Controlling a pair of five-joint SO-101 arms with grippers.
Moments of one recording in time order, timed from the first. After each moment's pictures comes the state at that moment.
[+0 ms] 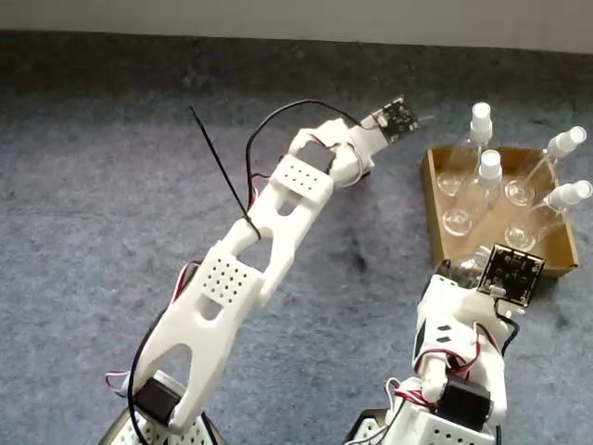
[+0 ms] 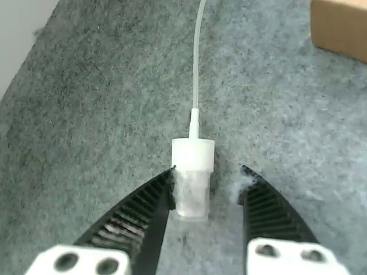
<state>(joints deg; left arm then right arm) 24.8 69.7 -68.8 53.8 -26.7 15.6 -103.5 82.2 59.6 0.6</state>
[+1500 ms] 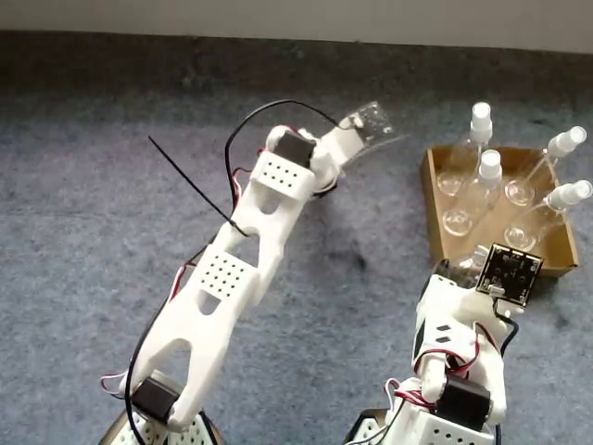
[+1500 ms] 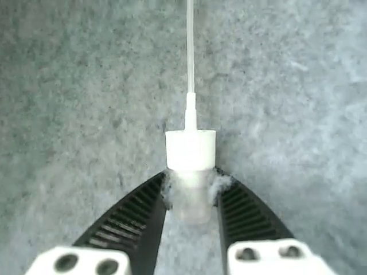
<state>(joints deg) 21.3 78.7 -94.3 89.3 -26.9 15.0 -103.5 82.2 59.6 0.6</state>
